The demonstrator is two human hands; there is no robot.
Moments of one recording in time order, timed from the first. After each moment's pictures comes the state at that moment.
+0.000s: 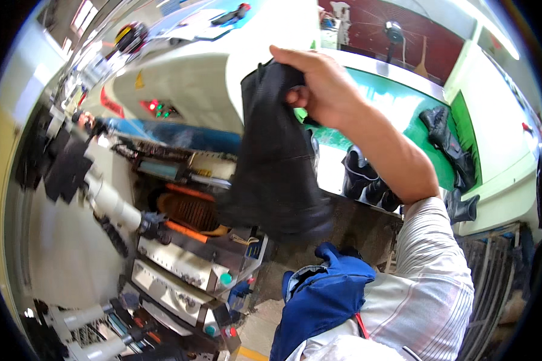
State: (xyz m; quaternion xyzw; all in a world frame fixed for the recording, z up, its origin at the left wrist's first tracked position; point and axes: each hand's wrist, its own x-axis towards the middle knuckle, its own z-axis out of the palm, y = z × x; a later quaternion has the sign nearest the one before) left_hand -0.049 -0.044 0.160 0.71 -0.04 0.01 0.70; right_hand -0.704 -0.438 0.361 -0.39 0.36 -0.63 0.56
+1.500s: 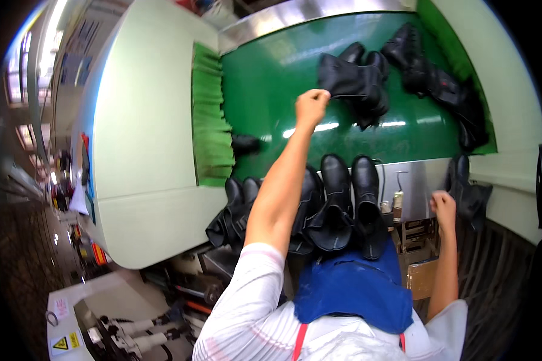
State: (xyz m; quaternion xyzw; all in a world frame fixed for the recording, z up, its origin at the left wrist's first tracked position) left_hand -1.149 -0.682 -0.086 0.38 -0.74 -0.51 0.23; right_hand -1.247 -0.152 -0.096 0.00 0.80 -0.51 0.31
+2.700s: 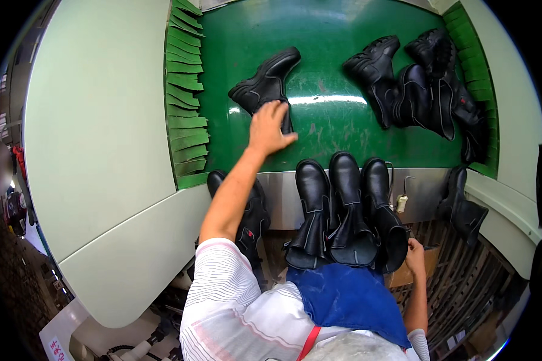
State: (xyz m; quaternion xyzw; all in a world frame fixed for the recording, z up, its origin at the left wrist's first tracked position) left_hand -0.990 -0.799 -0.166 0.19 -0.95 -0.19 0.12; right_hand -1.092 -0.153 -0.093 -0.02 0.87 -0.27 0.41
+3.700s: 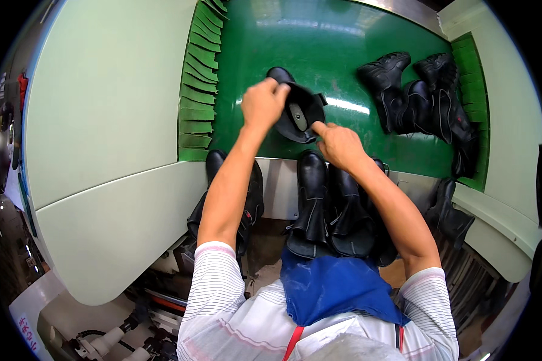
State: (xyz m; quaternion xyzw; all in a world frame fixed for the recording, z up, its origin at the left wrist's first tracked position) left_hand -0.977 -0.814 -0.062 0.45 -0.83 -0.29 0.15; right_hand -1.103 -0.607 -0.056 -0.59 0.76 -0.13 0.23
